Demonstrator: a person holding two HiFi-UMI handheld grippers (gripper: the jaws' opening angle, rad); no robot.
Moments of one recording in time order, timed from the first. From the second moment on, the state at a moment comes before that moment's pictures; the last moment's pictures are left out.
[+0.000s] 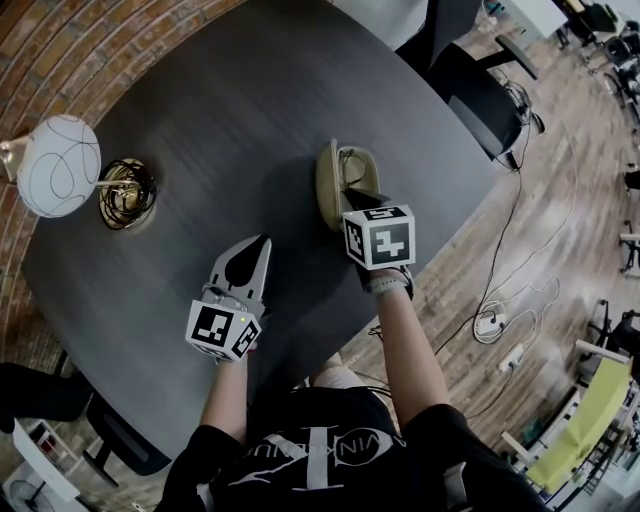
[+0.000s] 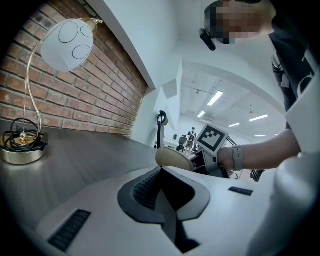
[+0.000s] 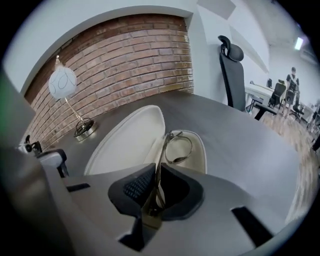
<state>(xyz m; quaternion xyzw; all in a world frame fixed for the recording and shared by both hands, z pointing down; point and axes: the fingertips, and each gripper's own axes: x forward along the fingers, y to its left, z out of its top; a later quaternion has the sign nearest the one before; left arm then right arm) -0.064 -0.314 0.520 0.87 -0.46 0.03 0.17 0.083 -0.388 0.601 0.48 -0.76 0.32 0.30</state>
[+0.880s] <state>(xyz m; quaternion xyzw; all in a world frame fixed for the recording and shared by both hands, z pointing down) -0.078 -0.305 0.496 0.86 -0.48 0.02 0.15 0.080 -0.375 0.551 0.49 -0.79 0.32 0.19</state>
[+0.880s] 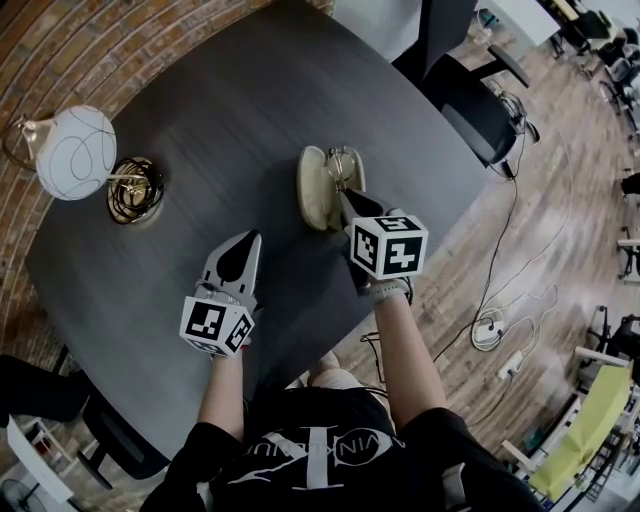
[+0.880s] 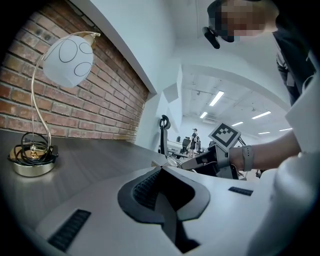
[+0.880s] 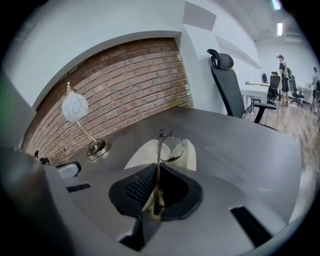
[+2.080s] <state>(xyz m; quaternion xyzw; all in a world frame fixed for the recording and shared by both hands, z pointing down) -0.114 -0.277 0.459 0.85 -0.51 0.00 0.12 0.050 -0.311 0.487 0.45 -0.85 0.26 0.13</state>
